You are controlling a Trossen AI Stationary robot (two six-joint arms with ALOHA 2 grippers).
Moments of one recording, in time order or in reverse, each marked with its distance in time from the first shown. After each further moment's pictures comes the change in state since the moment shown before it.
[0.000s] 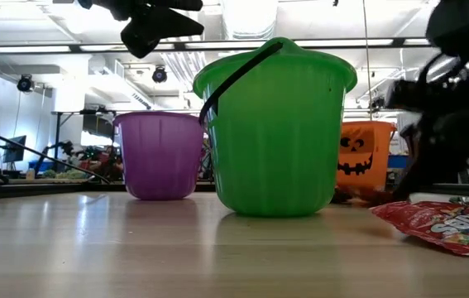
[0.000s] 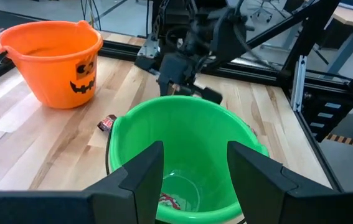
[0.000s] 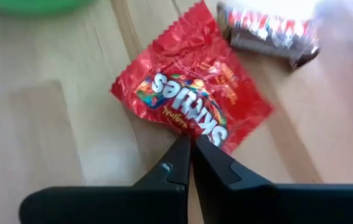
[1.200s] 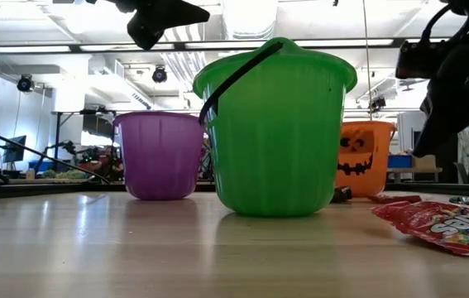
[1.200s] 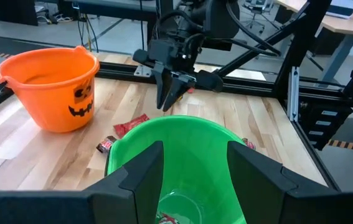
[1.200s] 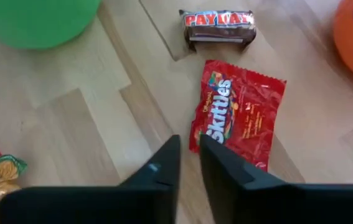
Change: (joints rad) left arm 0.000 0.003 0.000 0.074 0.001 0.076; right arm 0.000 -0.247 0.107 -0.410 -0.075 0.208
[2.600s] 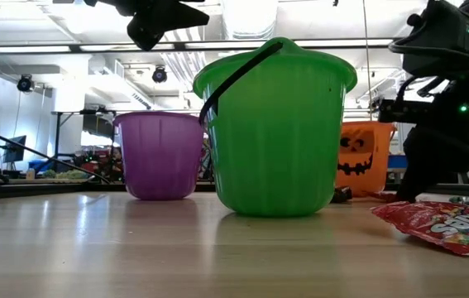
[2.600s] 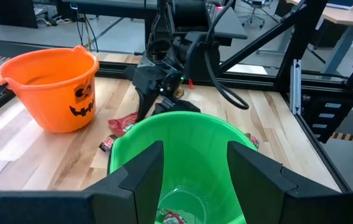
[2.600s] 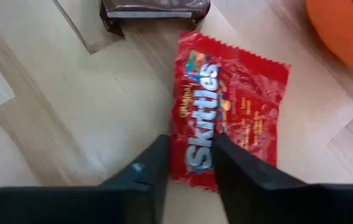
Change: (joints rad) left arm 0.000 0.002 -0.008 0.000 0.002 0.030; right arm -0.113 0.302 -0.082 0.190 0.089 0.021
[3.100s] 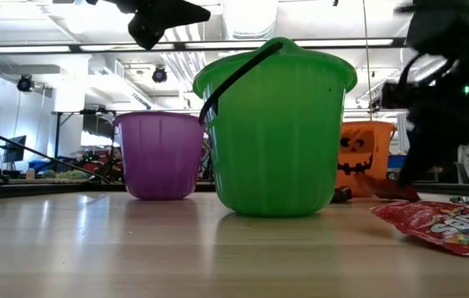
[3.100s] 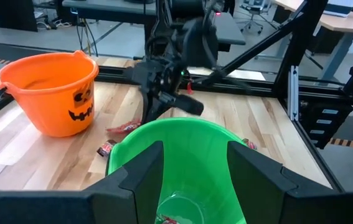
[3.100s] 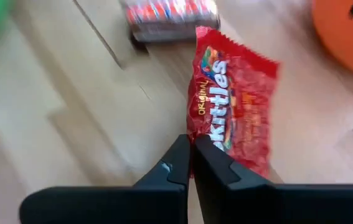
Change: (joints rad) left arm 0.000 0.001 0.000 0.023 0.000 -0.004; right arm 0.006 -0.171 -0.006 0.000 -0.041 -0.025
